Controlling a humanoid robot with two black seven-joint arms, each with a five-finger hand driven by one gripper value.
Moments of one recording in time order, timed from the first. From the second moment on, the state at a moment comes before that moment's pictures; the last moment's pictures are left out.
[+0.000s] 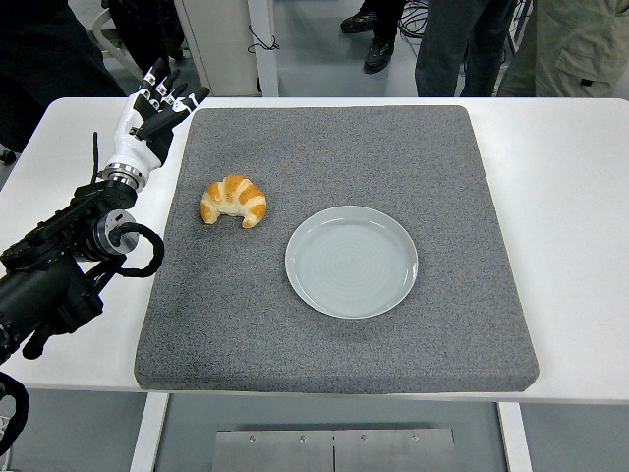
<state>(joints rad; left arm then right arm) -0.87 0.20 -0.62 -0.58 0.09 -0.05 -0.44 -0.11 0.00 0.01 0.14 -0.10 0.03 0.41</state>
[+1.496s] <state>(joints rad) -1.30 0.53 0.22 -1.09 0.49 0.32 -0.26 -0.11 0.00 0.01 0.14 -0.10 0.03 0.41</state>
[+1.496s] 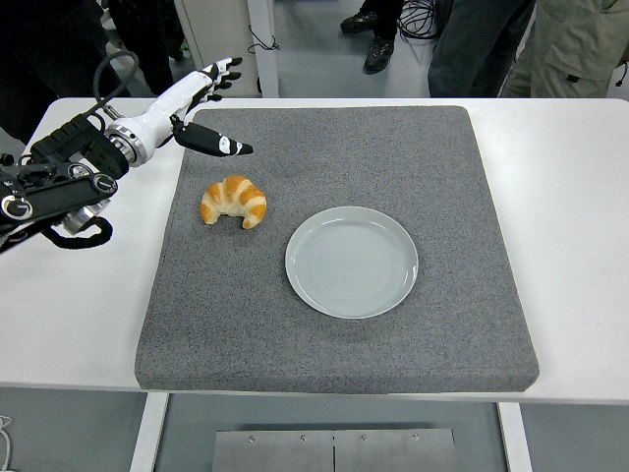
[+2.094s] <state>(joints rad) -1.49 0.53 0.56 -1.21 0.66 0.36 -0.18 -0.11 0.00 0.01 0.13 -0.10 0.03 0.41</state>
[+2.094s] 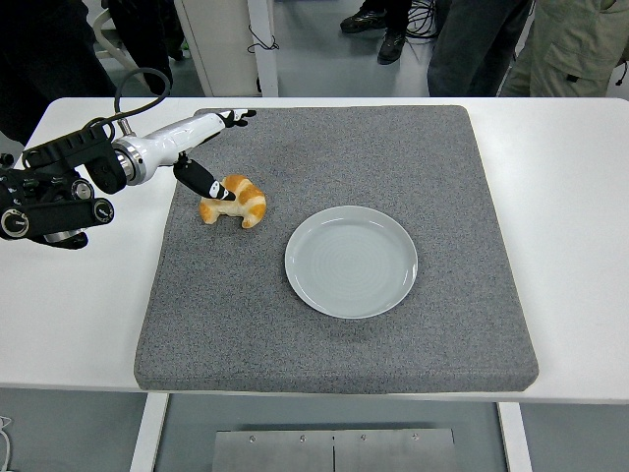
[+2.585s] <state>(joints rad) -1.37 0.50 0.55 -1.19 0.70 0.47 -0.19 -0.11 0.00 0.01 0.13 -0.10 0.03 0.41</state>
